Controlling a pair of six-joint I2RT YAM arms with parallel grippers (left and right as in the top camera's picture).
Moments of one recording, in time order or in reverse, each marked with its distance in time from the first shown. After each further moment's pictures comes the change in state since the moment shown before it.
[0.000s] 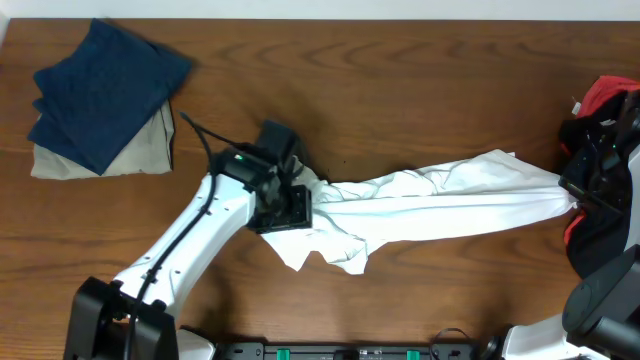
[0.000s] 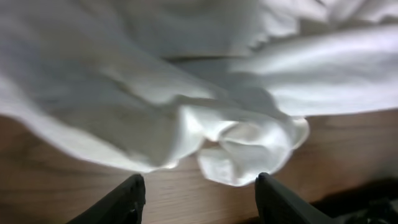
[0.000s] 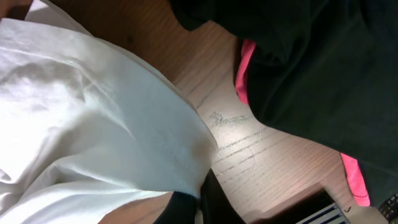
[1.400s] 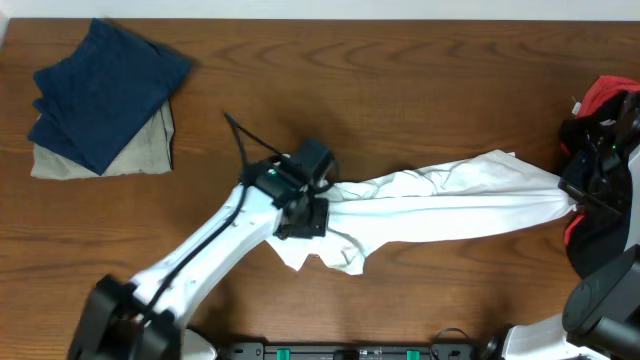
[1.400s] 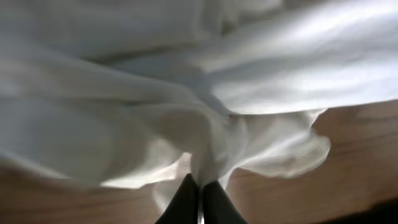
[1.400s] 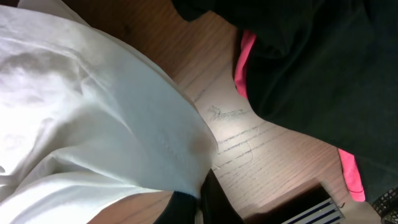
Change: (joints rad) left arm -0.150 -0.005 0.002 0.035 -0.168 0.006; right arm 0.000 0.000 0.000 -0.023 0.000 -0.016
